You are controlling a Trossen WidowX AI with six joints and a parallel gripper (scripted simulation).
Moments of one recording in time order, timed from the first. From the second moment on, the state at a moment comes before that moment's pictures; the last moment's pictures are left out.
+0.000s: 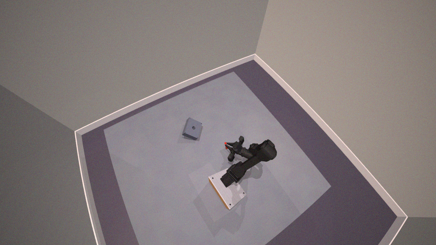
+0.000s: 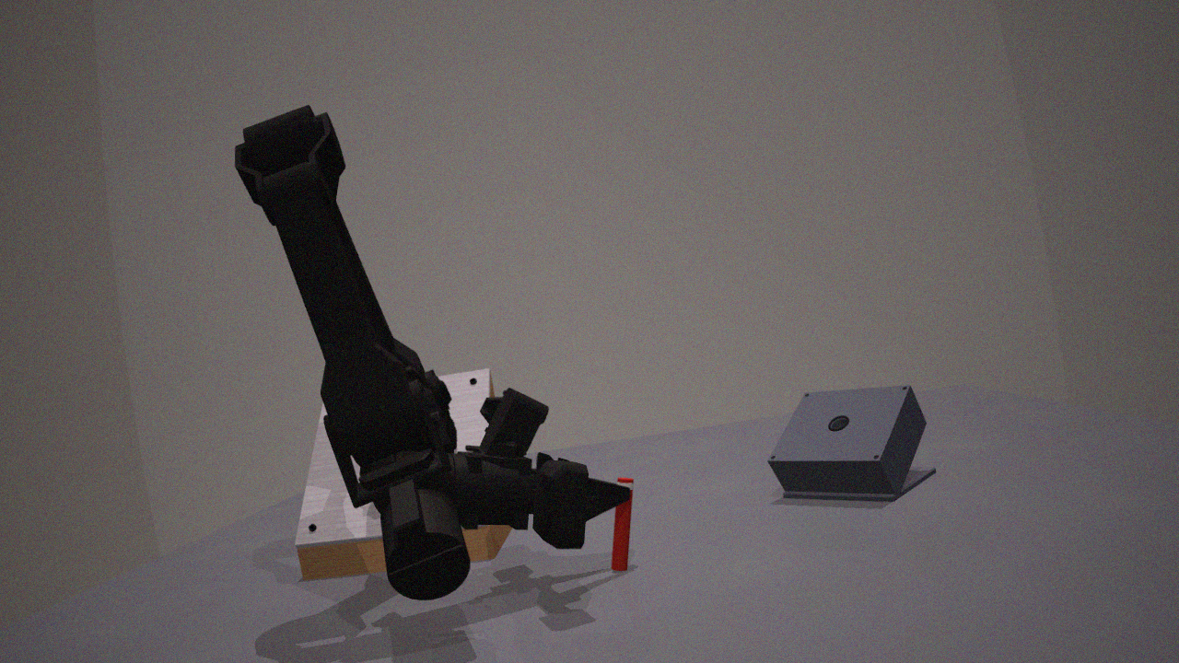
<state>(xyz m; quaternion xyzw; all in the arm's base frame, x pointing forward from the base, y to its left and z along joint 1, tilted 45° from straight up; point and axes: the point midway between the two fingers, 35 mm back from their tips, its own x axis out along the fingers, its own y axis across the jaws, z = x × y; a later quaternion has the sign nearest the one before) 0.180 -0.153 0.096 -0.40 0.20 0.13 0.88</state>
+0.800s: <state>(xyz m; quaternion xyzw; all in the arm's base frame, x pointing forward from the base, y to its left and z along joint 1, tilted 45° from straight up) 0.176 -0.155 0.097 -0.41 0.19 0.14 0.88</state>
